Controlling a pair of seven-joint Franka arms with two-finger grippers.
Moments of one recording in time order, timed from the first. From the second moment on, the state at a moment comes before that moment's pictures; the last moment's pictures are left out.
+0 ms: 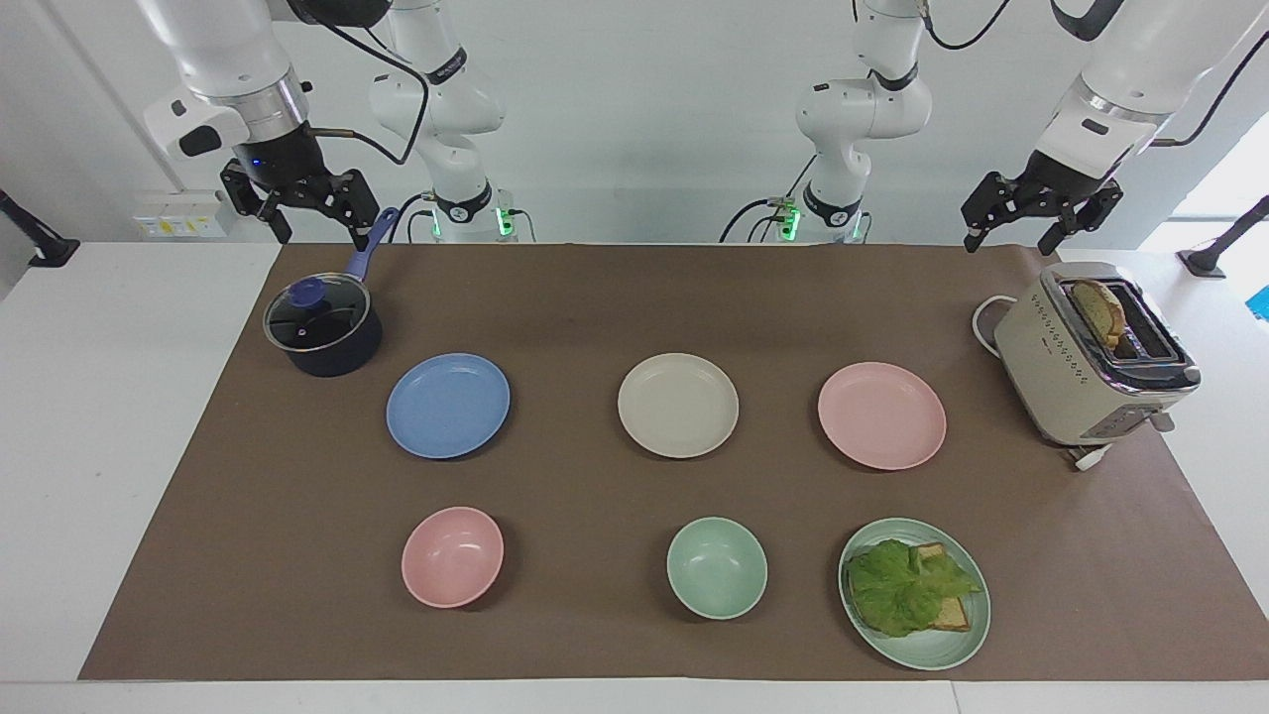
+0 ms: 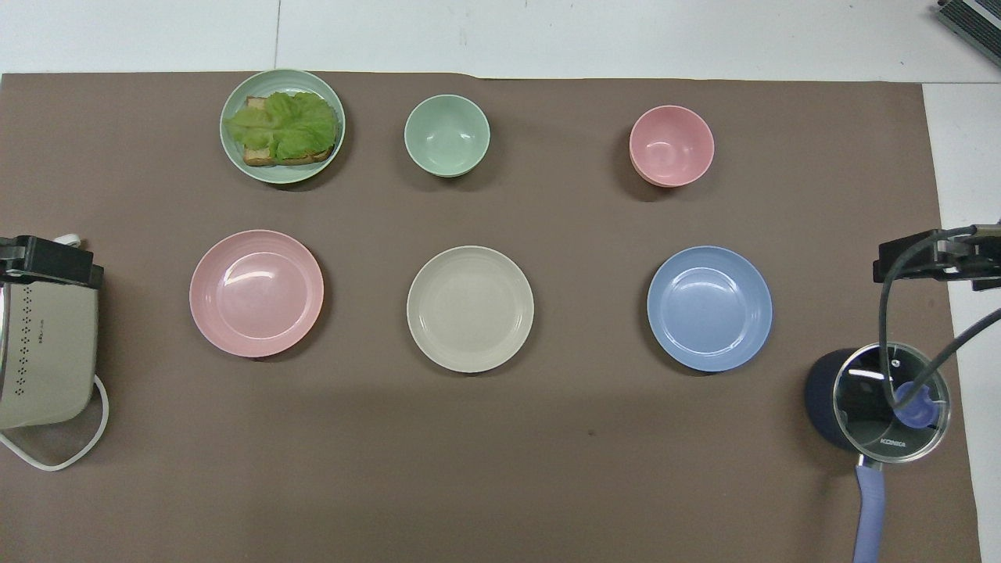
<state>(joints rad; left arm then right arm) 0.00 -0.05 -0.04 -1.55 -0.03 1.48 0.04 -0.05 -0.04 0.05 -1.55 -0.04 1.49 0.11</state>
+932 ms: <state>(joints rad) 0.00 -0.05 -0.04 -1.56 -0.03 1.48 0.04 -0.05 -0.04 0.05 -1.55 -0.04 1.49 0.11</state>
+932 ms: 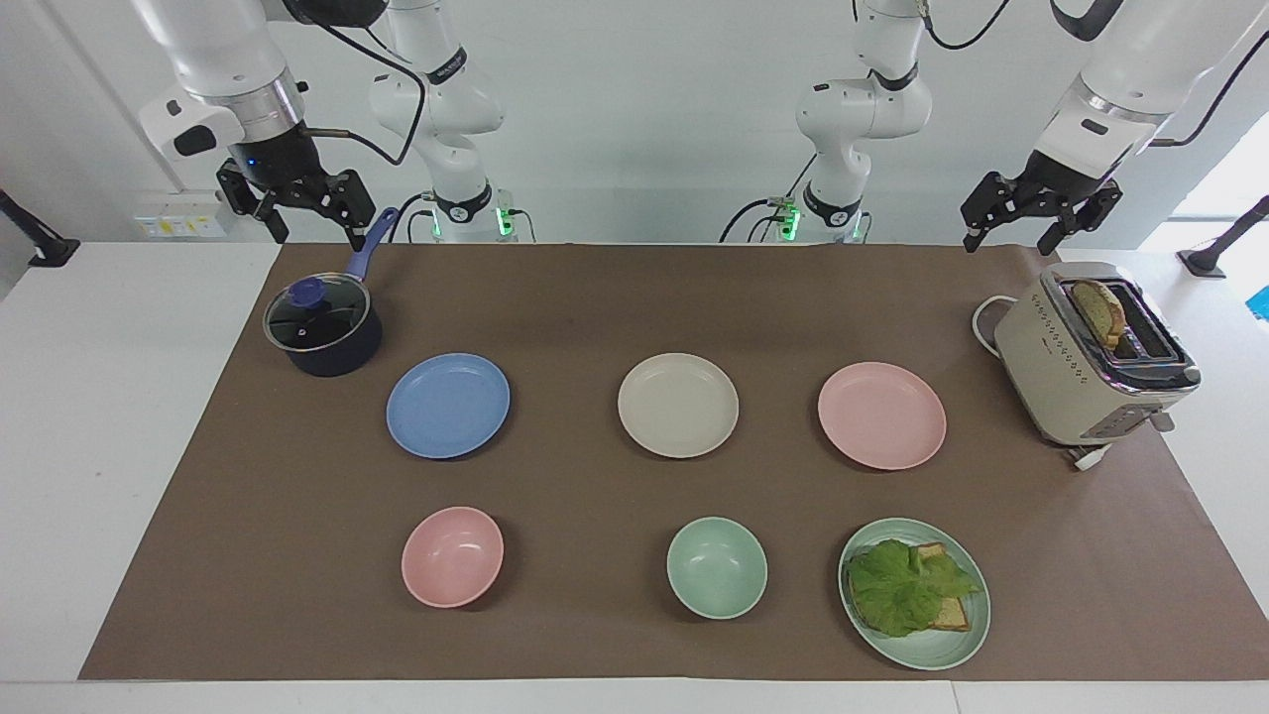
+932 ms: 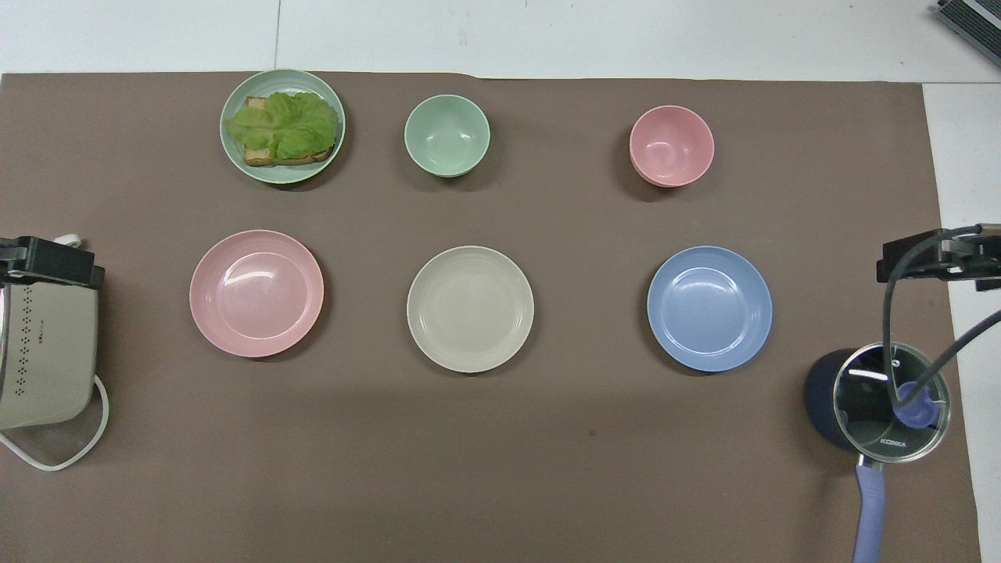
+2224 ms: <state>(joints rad) 0.02 0.04 -0.03 -1.97 -0.03 2.02 0.04 -0.05 -0.04 0.04 -1.55 -0.04 1.49 0.11</state>
